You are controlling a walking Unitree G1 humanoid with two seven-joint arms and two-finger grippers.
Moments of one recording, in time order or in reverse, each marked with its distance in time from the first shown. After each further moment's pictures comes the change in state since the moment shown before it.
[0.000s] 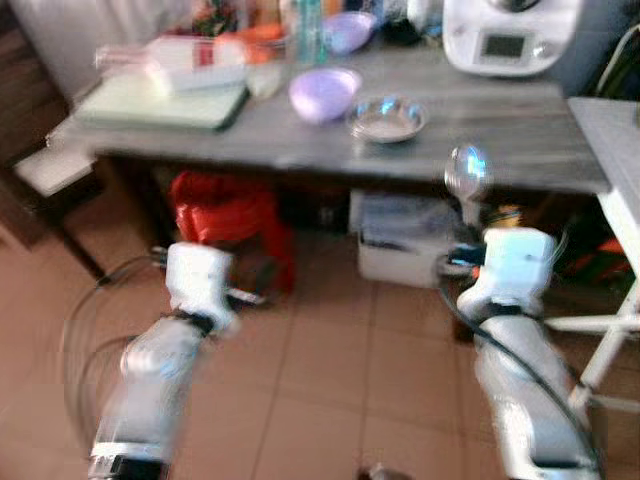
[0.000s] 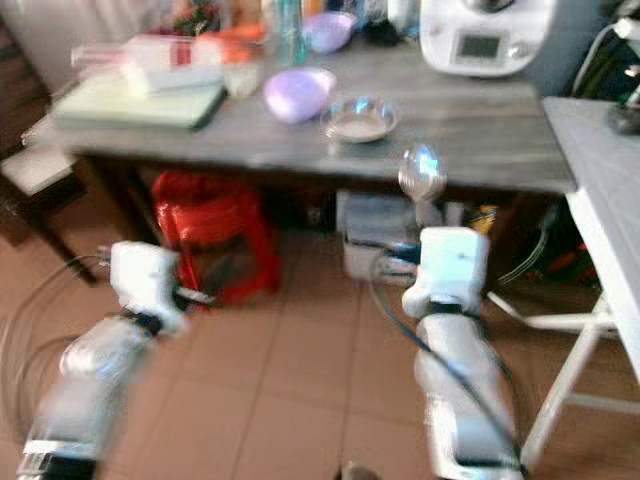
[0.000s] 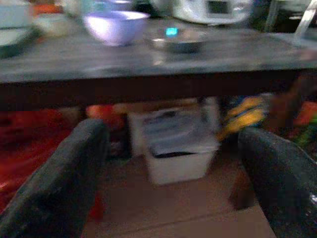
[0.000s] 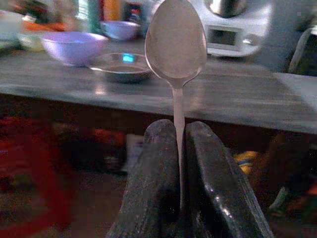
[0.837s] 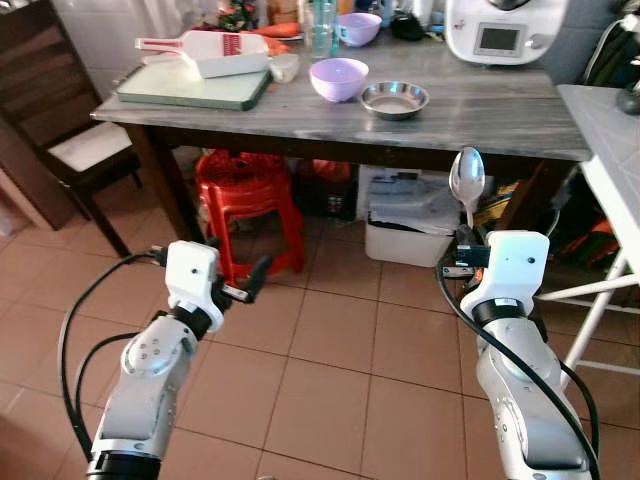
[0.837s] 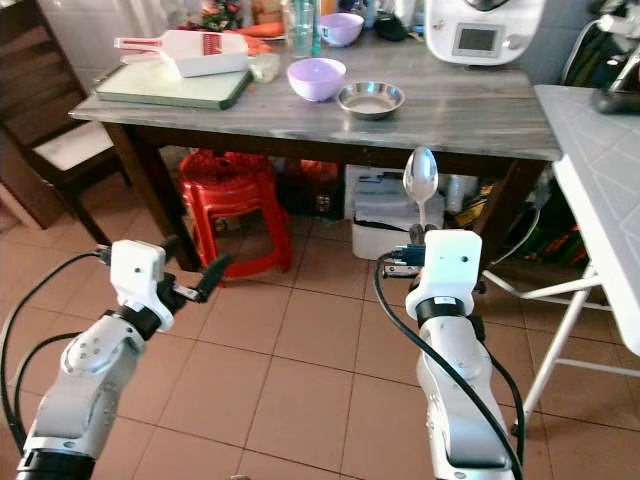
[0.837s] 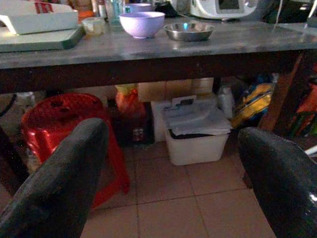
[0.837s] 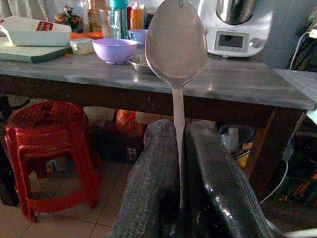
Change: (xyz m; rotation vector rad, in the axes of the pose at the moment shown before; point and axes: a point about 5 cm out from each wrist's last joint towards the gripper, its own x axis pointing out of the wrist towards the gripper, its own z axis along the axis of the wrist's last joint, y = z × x) left arm -0.005 0.021 0.004 0.051 0.009 0.092; right arm 0.001 0.010 0.003 0.022 -0.014 0.026
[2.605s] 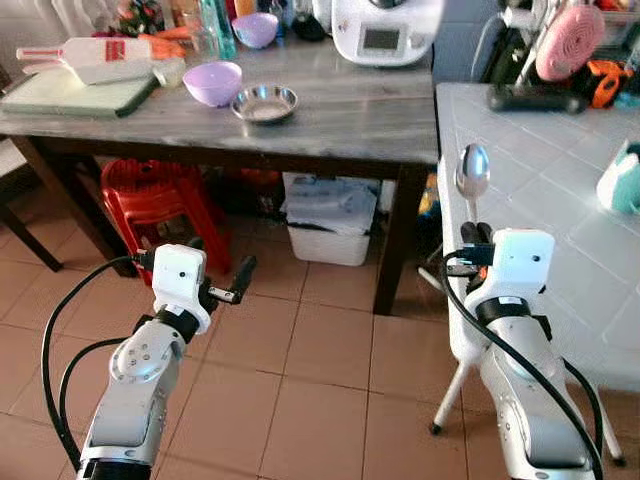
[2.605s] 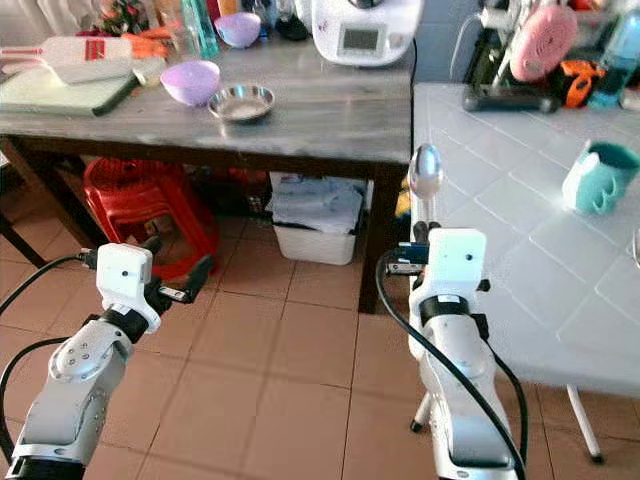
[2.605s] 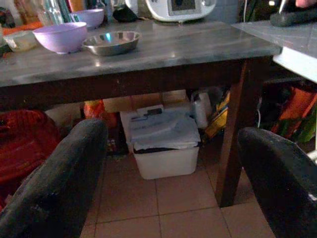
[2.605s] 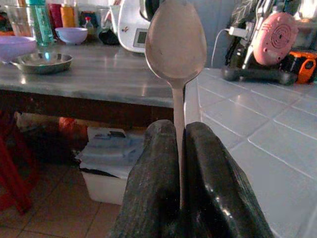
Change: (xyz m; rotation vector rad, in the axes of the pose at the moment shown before) left arm -0.010 0.013 0.000 0.061 0.004 0.097; right arm 0.000 -0.001 0.002 -0.005 -0.008 -0.002
